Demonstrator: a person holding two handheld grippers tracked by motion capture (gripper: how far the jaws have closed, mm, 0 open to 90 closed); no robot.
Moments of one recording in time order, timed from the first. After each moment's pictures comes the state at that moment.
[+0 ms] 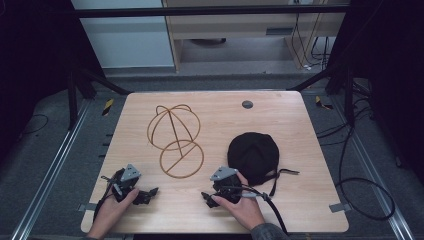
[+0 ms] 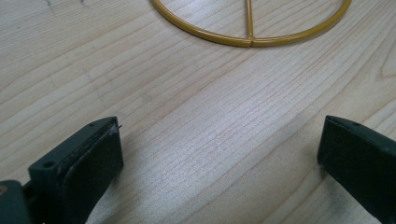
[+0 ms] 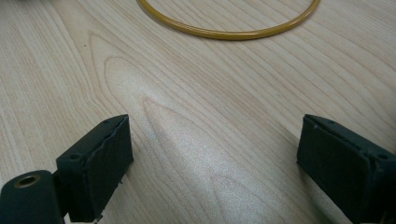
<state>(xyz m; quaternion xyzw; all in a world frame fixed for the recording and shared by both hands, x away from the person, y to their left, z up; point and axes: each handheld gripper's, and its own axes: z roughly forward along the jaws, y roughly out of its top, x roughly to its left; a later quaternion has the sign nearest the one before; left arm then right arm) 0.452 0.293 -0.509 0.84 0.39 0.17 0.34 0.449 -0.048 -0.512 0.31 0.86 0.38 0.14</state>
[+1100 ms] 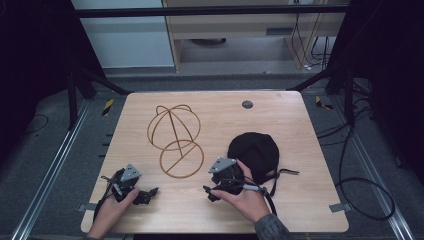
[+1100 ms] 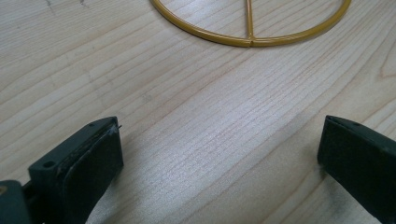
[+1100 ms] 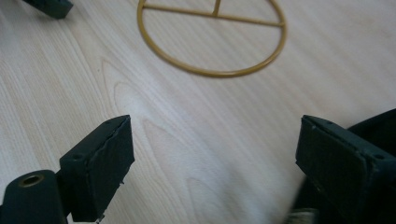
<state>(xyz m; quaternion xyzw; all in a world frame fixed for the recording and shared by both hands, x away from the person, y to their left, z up) 0.452 0.293 -0.509 0.83 0.39 0.17 0.34 0.450 -0.050 -0.450 0.28 0.88 0.34 0.17</state>
